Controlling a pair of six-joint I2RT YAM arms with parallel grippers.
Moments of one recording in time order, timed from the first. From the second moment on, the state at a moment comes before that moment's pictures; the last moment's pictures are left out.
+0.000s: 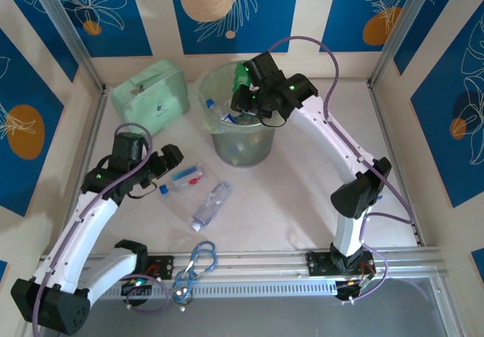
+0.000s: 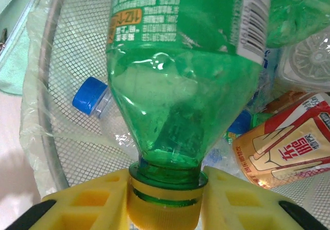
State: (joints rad) left arm -0.27 0.91 0.89 -0.81 0.16 -0.81; right arm 0.66 1.84 2.11 -1.10 -0.01 0.74
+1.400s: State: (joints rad) left arm -0.33 1.12 0.63 -0.52 0.15 -1.35; right arm 0.97 1.47 1.85 -1.07 0.14 0.66
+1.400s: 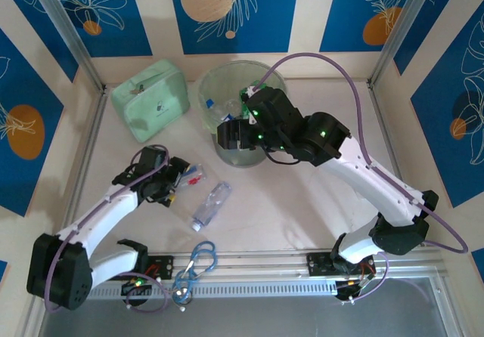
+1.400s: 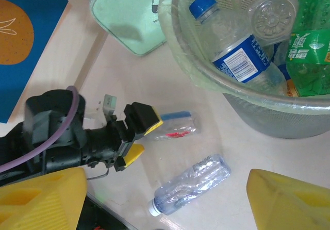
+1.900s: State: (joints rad) left arm -0.28 1.41 0.75 -0.46 0.13 -1.30; right arm 0.98 1.45 1.85 -1.06 0.14 0.66
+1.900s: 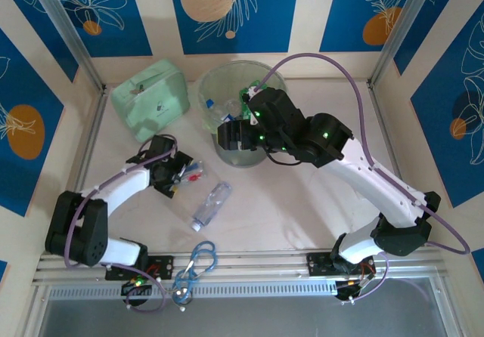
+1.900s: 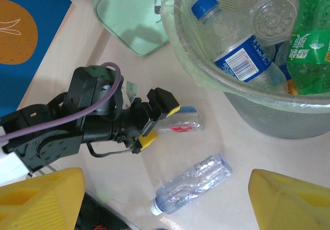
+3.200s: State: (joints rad) left arm -0.09 1.52 0.97 -0.55 0.22 -0.53; right arm 1.00 1.44 1.72 -1.01 0.10 0.68
